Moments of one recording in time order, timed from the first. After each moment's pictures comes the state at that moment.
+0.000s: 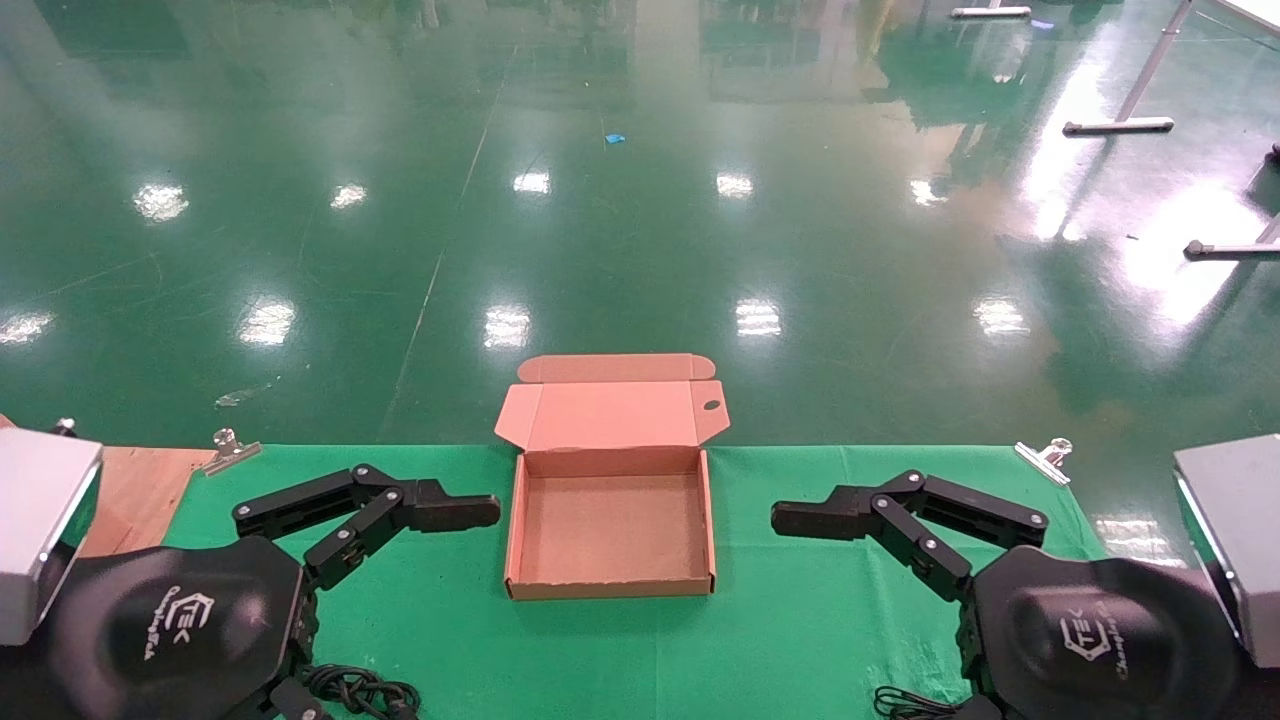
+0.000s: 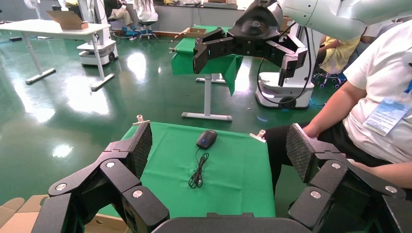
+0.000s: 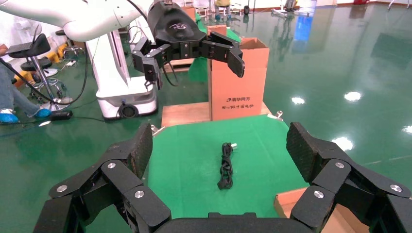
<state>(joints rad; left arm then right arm) -1.07 0.61 0.28 -1.28 0.73 1.49 -0.19 1.07 -0.61 -0.28 1.28 -0.73 -1.50 0.19</state>
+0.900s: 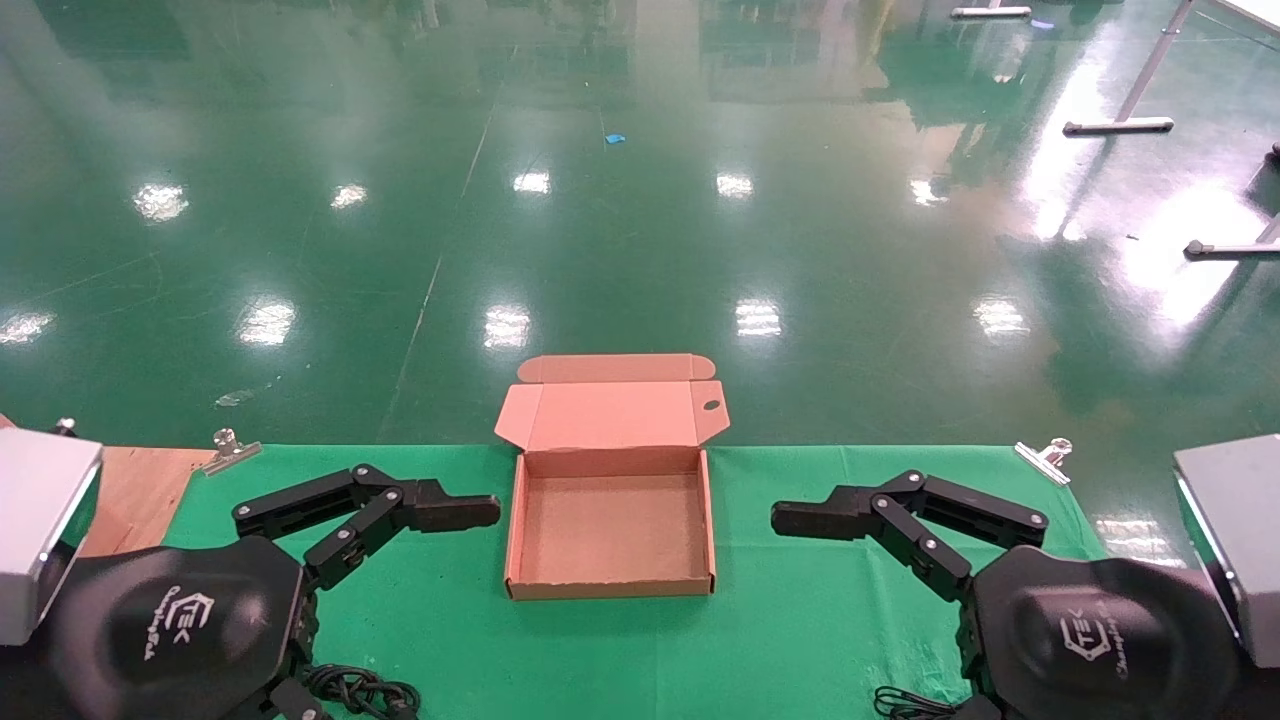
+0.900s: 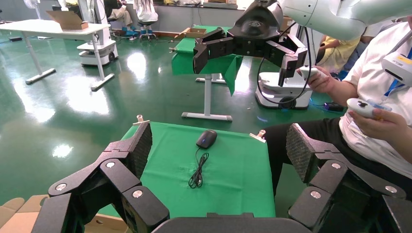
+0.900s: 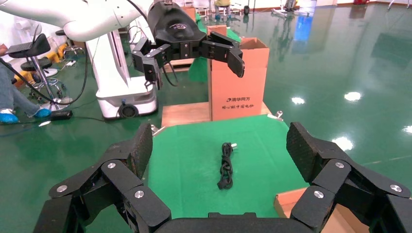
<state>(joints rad) -1.08 0.61 0.30 -1.27 0.75 1.51 -0.18 1.09 -0.61 -0.30 1.30 -0.78 -1.50 0.18</state>
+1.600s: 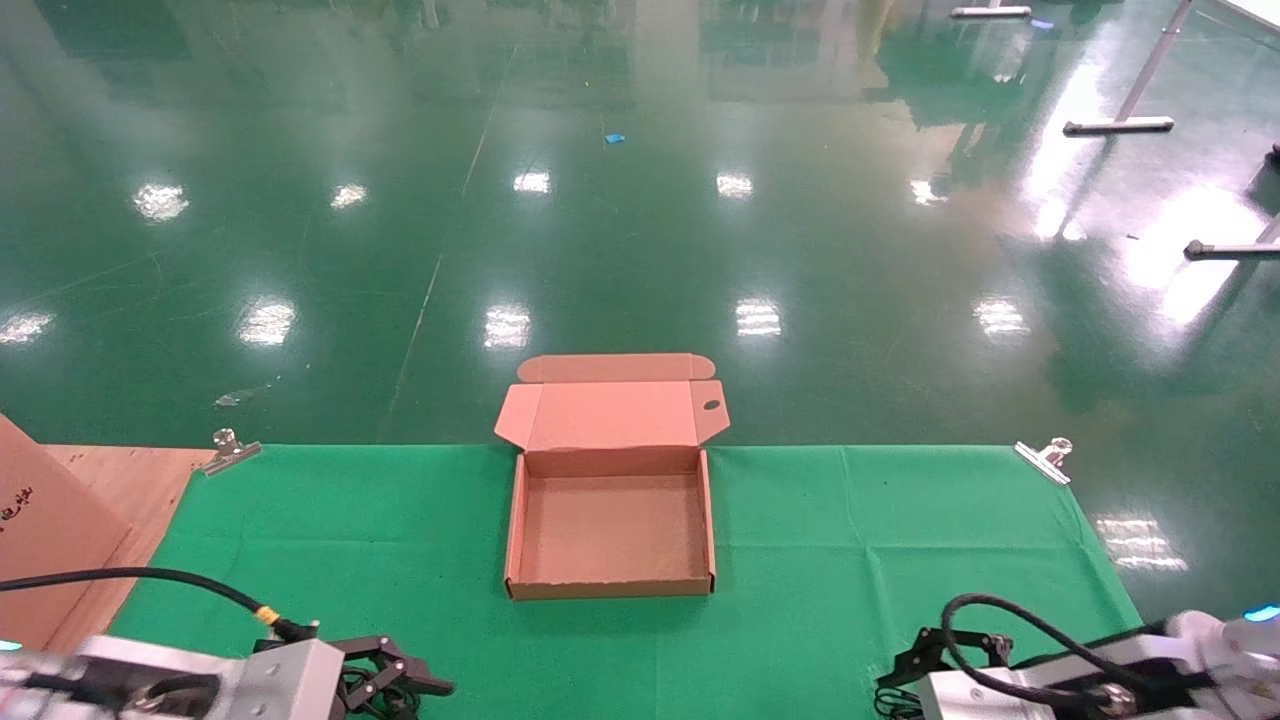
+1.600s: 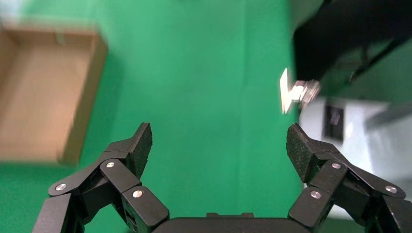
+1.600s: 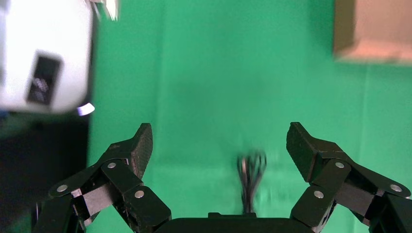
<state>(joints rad) -1.31 0.72 0.61 -0.97 1.33 1.54 0.02 1.41 -0.72 -0.71 1.30 -1.62 -1.52 0.18</state>
